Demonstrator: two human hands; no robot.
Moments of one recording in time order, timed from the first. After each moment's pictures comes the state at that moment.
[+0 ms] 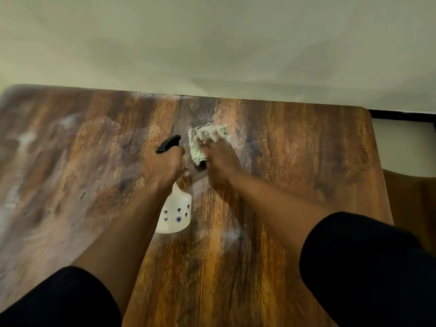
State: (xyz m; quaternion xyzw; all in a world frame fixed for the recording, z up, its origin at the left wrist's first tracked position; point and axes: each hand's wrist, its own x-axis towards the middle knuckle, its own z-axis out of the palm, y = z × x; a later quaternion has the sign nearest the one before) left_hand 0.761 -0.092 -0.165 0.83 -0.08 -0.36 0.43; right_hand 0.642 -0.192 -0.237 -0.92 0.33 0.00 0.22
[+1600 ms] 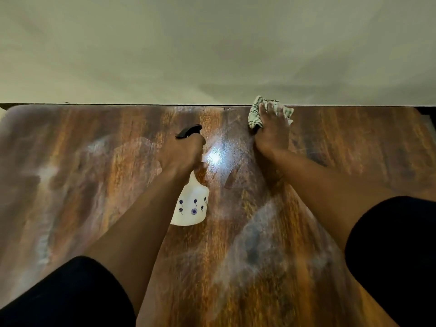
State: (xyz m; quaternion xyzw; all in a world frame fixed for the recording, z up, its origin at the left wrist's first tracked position) left_hand 0.940 -0.124 -0.169 0.78 -0.18 -0.44 0.40; right_hand 0.752 -0.279 -0.252 -0.77 0.61 -0.08 0.18
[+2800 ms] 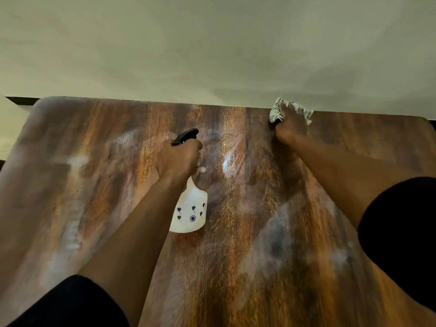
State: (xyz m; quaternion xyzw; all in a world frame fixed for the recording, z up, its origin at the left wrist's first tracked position) left_hand 0.991 -0.064 -0.152 0.77 -0.16 -0.44 0.44; right_hand 0.773 -0.291 -0.235 -0.74 0.64 -0.01 0.20
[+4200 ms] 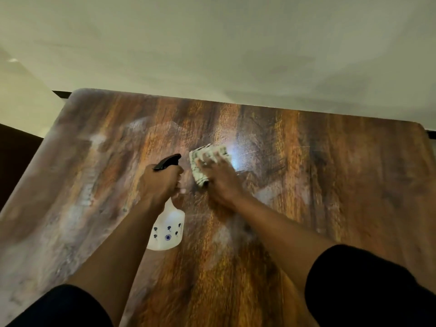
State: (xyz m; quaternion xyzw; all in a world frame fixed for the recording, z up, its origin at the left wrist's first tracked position) left_hand 0.935 0.036 -0.142 0.82 -0.13 -0.36 0.42; right_hand 0.801 -0.074 -0.247 -0.90 0.33 -0.01 0.29
